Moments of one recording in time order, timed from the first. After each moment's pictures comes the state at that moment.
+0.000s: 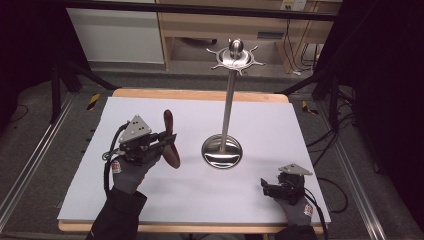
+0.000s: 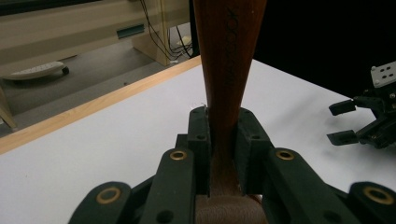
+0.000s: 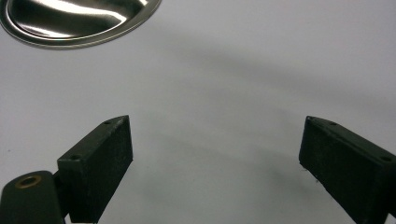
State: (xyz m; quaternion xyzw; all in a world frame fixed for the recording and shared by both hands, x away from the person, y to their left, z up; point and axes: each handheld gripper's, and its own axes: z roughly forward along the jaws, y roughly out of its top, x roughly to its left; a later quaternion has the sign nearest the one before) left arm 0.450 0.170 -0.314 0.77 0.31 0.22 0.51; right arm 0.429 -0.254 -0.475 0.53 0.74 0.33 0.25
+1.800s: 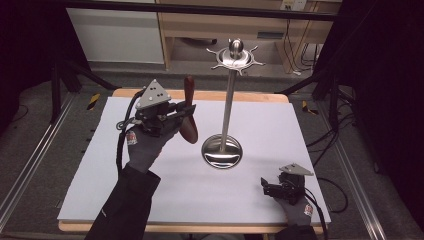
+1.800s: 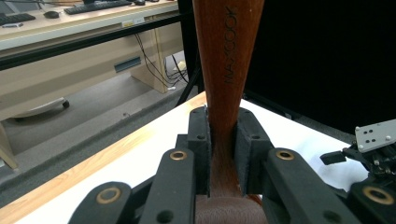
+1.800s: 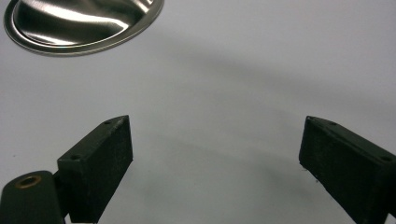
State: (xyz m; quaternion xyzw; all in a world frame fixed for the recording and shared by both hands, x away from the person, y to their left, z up) left arm 0.471 0.124 -0.241 0.76 0.28 0.23 0.53; right arm 0.429 -0.255 -0.474 0.54 0.73 0.34 0.25
